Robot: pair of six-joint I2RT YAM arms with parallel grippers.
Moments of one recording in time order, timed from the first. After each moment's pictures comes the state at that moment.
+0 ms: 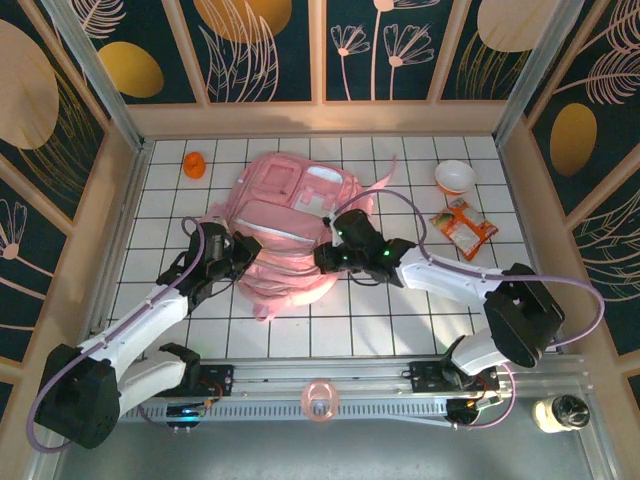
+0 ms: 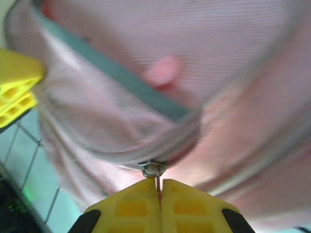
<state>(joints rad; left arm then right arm) -0.40 1.05 0.52 -0.09 0.19 -1.21 0.83 1.46 0.89 -0.17 -0.17 0.58</state>
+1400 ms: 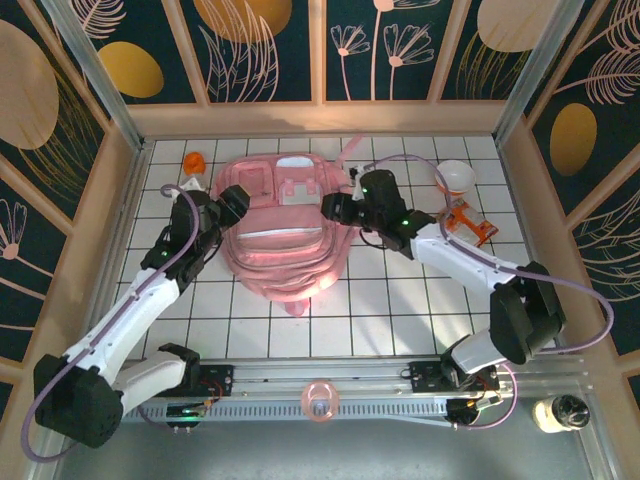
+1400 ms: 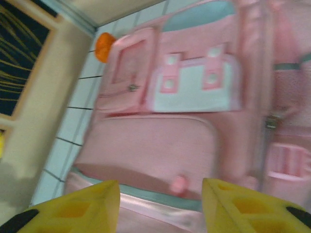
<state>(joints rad) -0.35 1.08 0.79 -0.13 -0.12 -0.87 0.65 1.49 1.05 -0.07 -0.18 0.64</state>
